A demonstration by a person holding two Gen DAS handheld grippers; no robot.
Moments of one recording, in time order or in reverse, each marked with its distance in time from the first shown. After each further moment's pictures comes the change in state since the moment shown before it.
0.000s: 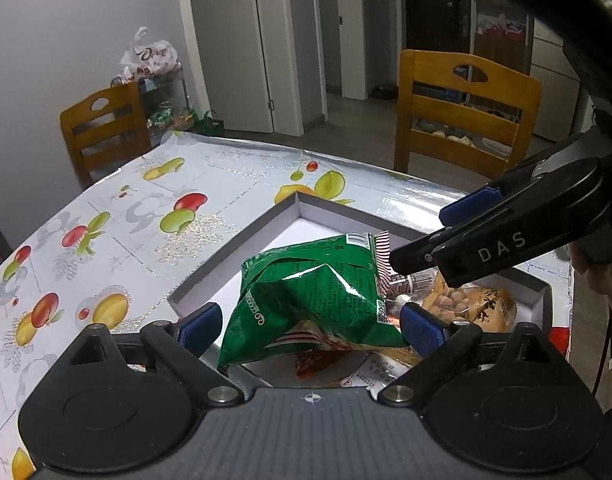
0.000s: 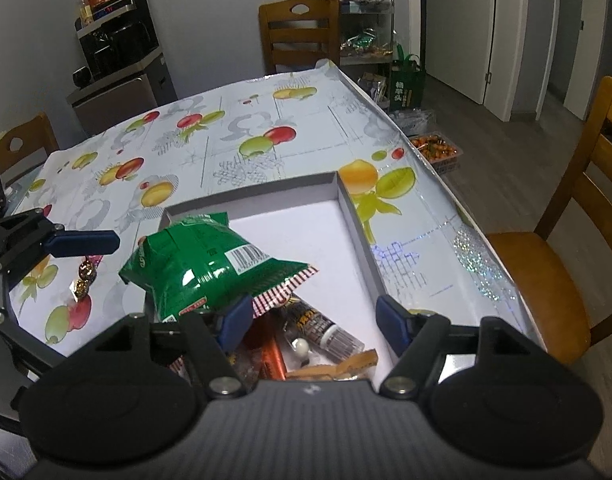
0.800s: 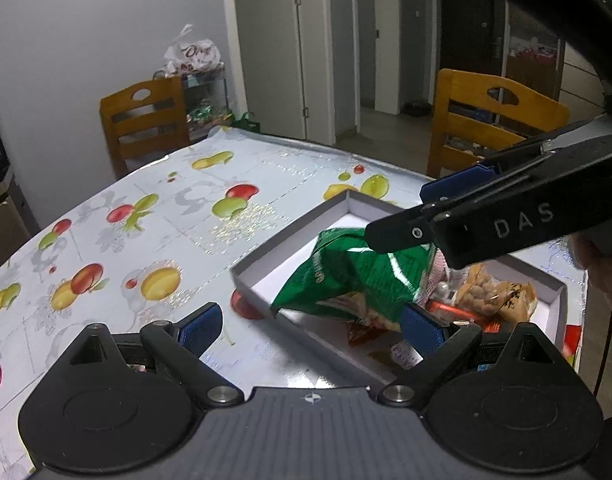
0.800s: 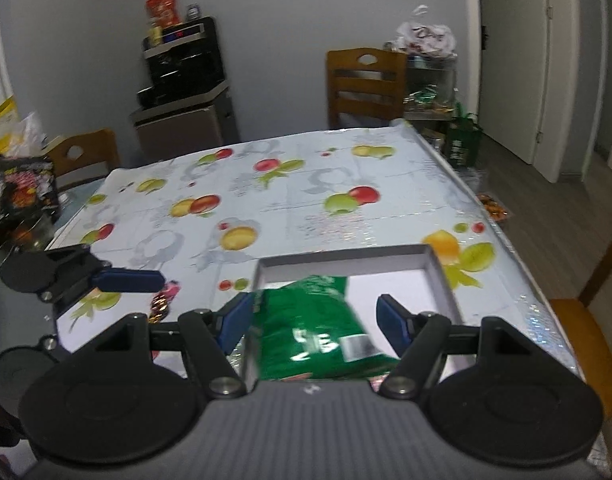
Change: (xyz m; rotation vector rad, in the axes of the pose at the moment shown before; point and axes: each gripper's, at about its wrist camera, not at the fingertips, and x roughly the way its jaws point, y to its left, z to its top) left arm -0.035 0.032 -0.025 -0.090 -0.026 0.070; right arm -0.020 0.066 0.018 -0.118 -0.139 0.145
